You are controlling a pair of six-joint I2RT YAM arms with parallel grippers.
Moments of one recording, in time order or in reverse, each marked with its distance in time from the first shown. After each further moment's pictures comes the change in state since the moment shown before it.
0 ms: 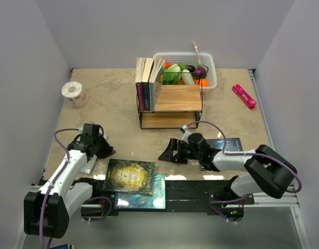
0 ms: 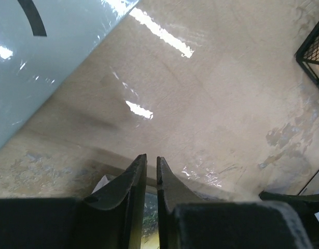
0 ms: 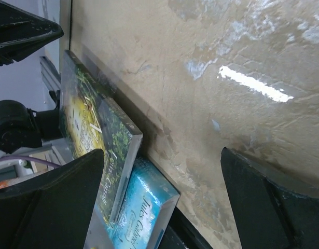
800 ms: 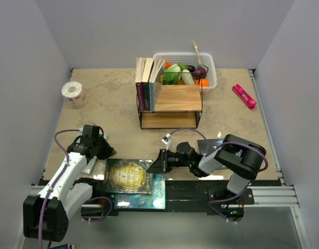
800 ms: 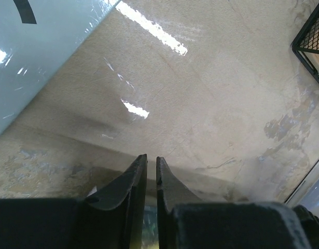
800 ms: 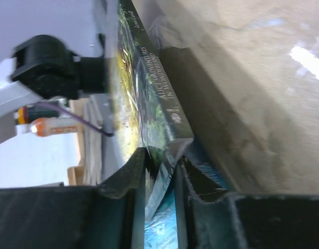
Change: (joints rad) left arm -0.009 -0.051 -0.032 0.000 0.022 -0.002; right arm 0.219 0.358 0.033 0.499 -0.115 0.121
